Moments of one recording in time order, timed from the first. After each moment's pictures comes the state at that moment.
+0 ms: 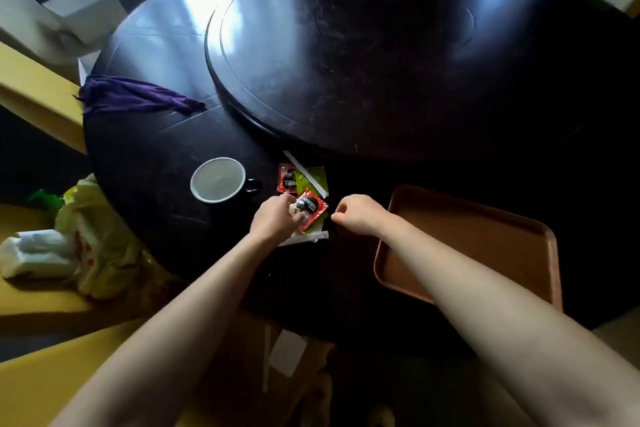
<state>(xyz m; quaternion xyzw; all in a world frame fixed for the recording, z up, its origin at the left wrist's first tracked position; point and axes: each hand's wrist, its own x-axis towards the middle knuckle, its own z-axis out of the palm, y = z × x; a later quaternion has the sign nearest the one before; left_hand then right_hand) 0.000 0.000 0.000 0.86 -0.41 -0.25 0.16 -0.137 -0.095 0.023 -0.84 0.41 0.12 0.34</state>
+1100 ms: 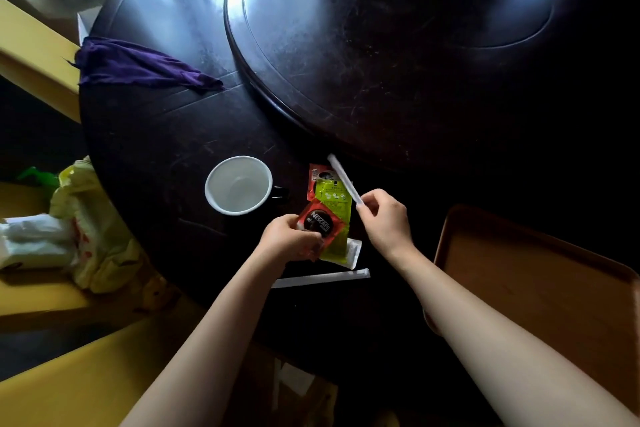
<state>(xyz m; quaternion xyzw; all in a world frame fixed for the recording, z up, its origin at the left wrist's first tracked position) 0.041 0.008 -0.019 0.75 -0.13 -0.50 0.42 -0.082 -0.107 -0.038 -0.74 0.52 -0.17 0.38</state>
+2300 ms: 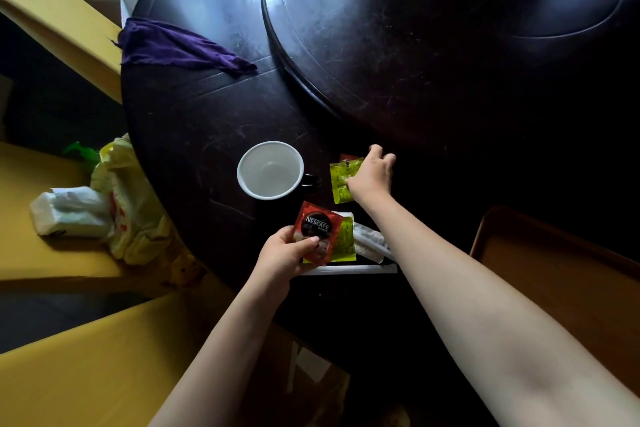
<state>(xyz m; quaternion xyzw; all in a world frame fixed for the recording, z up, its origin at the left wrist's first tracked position) 0.039 0.061 -0.027 0.65 0.02 -0.50 0.58 0.015 -0.116 -0.039 -0.75 0.57 -0.06 0.33</state>
